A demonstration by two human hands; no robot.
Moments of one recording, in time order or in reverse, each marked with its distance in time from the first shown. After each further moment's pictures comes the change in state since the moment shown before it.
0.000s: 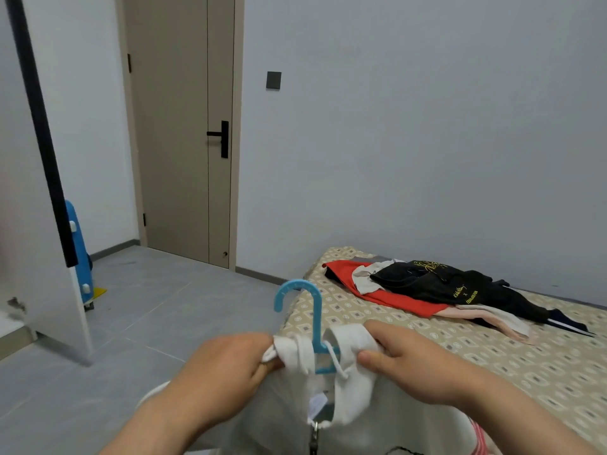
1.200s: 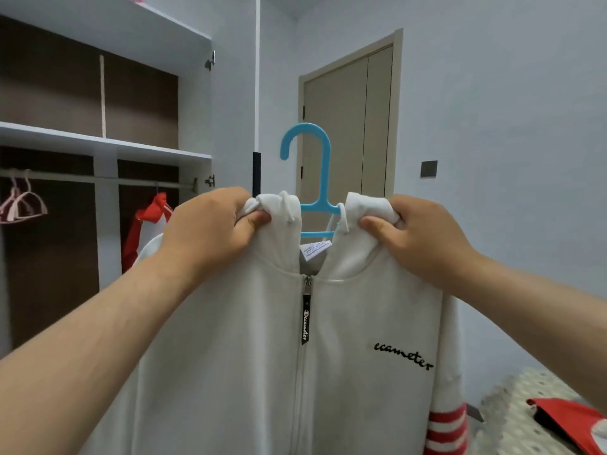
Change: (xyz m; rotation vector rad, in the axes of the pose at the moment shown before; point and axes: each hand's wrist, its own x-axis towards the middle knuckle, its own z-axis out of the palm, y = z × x) left_hand -0.007 -0.175 -0.344 0.468 0.894 -0.212; right_hand 0.269 -0.291 -0.082 0.024 0.783 -0.657
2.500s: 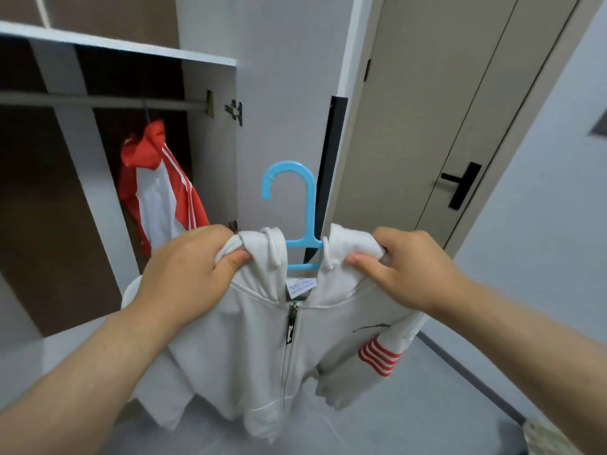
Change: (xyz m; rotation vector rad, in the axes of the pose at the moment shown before) left_hand 0.198 -0.365 0.218 -0.093 -0.385 -0.397; right_hand 0.340 0.052 0.378 0.019 -0.610 0.032
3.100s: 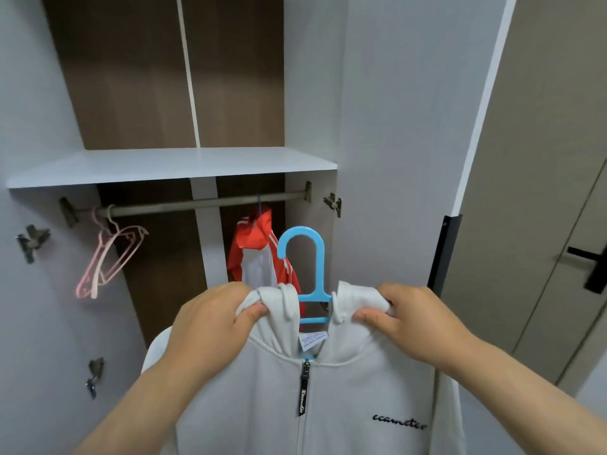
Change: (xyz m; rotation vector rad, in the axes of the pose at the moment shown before) left_hand 0.061 -0.083 -0.123 0.203 0.037 -0.214; right_hand 0.146 -0.101 0.024 0.238 -0.070 -0.153
